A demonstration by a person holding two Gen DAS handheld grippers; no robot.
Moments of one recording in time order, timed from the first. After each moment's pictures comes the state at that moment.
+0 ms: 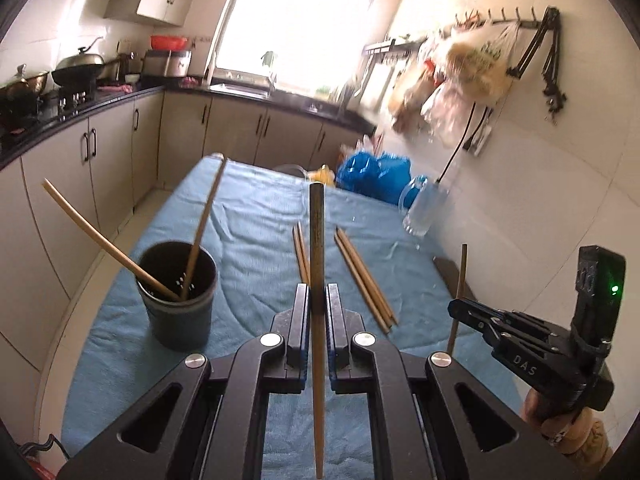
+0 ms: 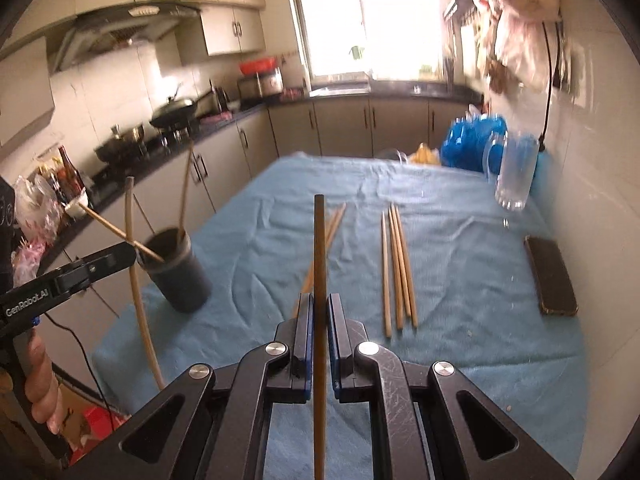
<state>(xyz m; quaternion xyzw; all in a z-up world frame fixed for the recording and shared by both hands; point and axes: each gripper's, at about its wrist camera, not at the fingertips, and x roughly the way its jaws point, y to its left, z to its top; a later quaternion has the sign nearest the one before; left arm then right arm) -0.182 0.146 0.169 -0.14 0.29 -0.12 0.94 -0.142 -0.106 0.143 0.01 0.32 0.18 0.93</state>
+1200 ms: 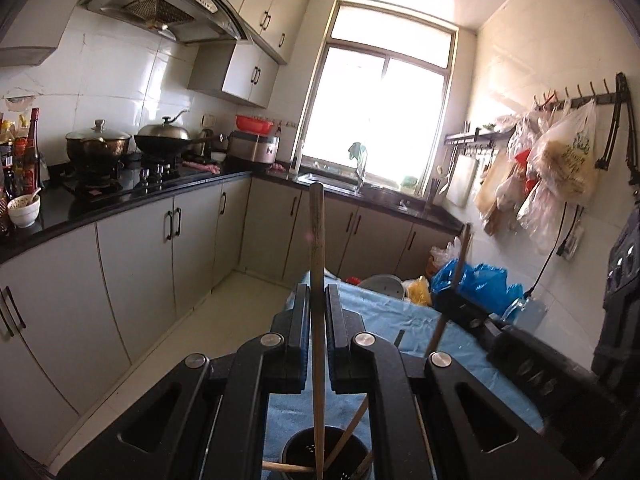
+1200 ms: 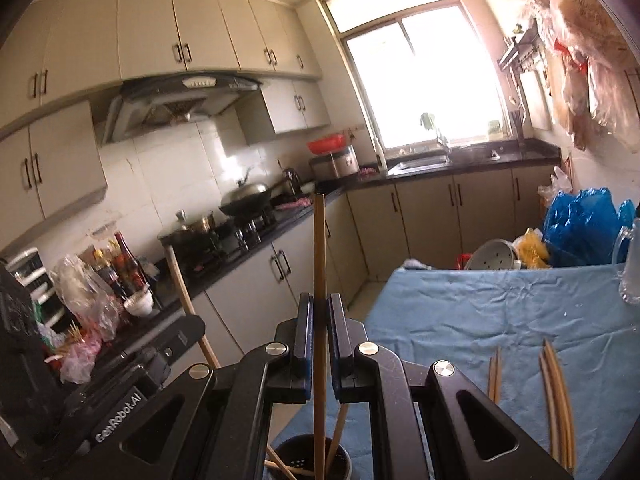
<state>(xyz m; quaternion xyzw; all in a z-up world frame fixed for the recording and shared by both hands) -0.097 0.252 0.212 -0.13 0.16 0.05 0.98 -0.033 0.073 0.211 0.09 0.20 0.29 0.93</state>
